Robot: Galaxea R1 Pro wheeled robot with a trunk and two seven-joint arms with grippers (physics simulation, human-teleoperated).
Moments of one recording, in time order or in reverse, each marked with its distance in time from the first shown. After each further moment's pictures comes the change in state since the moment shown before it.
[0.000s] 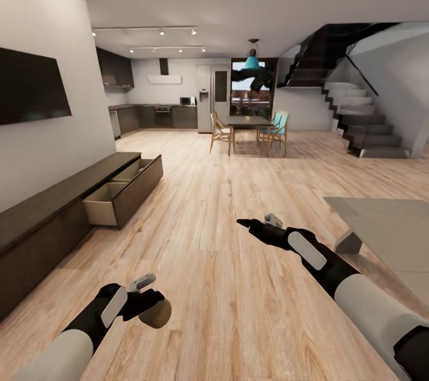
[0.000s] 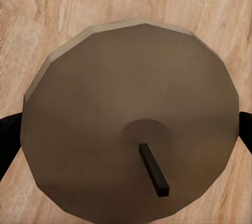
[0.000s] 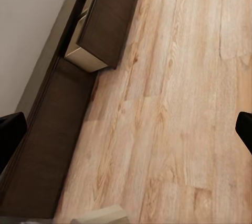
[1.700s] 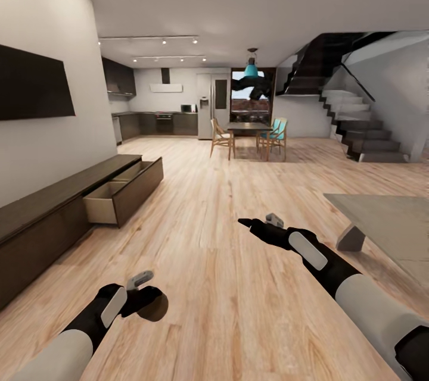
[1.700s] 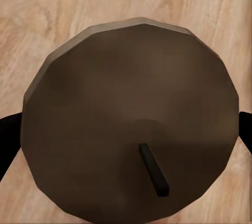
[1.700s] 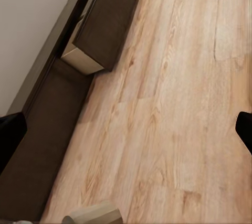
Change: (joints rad) left arm 0.000 0.001 0.004 0.002 -0.002 -0.080 0.018; right arm 0.000 -0.006 0.002 0.001 0.002 -0.015 0.001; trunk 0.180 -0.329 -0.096
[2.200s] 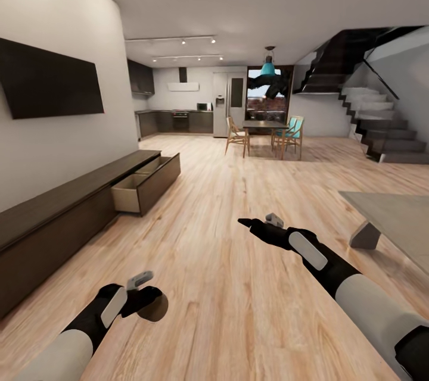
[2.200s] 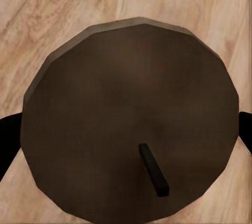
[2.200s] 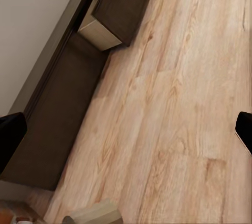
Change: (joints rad) left arm 0.000 0.000 -0.002 0.000 -0.001 0.000 0.001; right arm 0.000 0.000 0.000 0.000 0.000 0.000 0.001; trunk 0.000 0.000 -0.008
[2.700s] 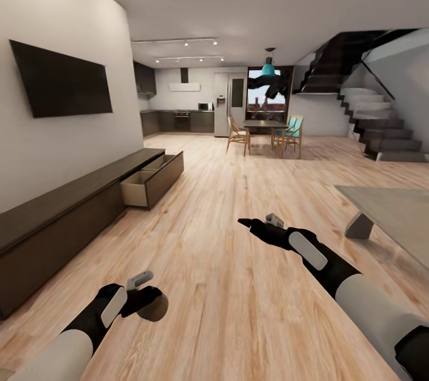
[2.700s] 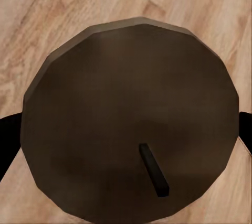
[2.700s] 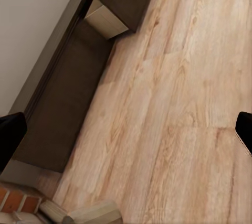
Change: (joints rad) left arm 0.000 0.000 0.000 0.000 0.000 0.000 0.000; right arm 0.000 0.000 0.000 0.000 0.000 0.001 -0.002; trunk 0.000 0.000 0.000
